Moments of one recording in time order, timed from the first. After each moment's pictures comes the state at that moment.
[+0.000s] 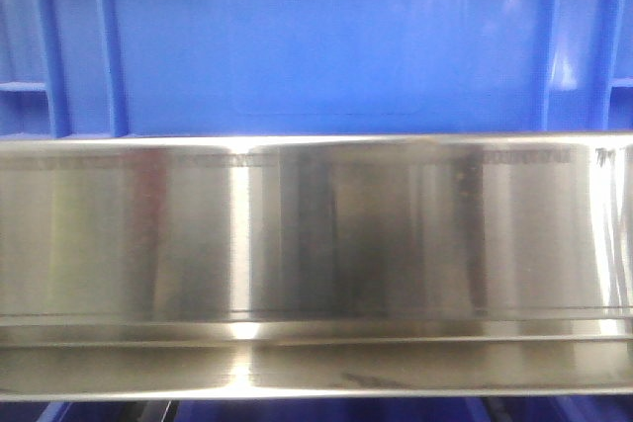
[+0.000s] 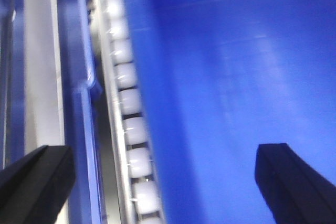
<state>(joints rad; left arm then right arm) -0.32 1.76 -1.96 0.11 1.23 -0.21 0.17 1.74 -1.95 0.05 1.23 0.05</state>
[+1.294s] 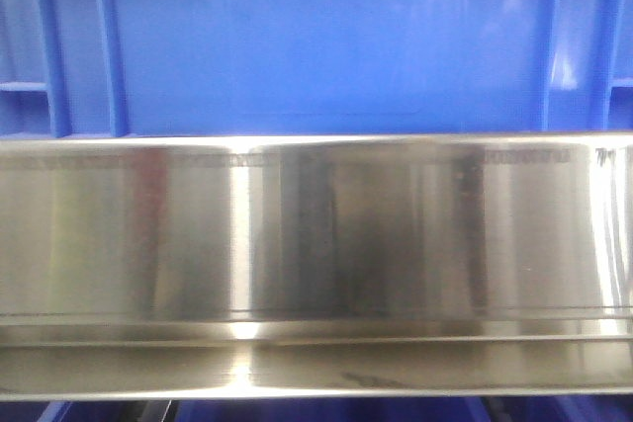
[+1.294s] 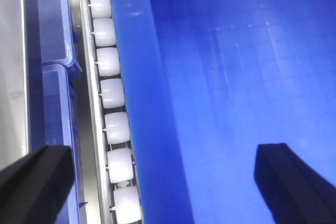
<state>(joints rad) -0.31 1.83 -1.96 0.05 1.22 -0.21 0.17 1.83 -1.95 0.06 1.16 0.05</state>
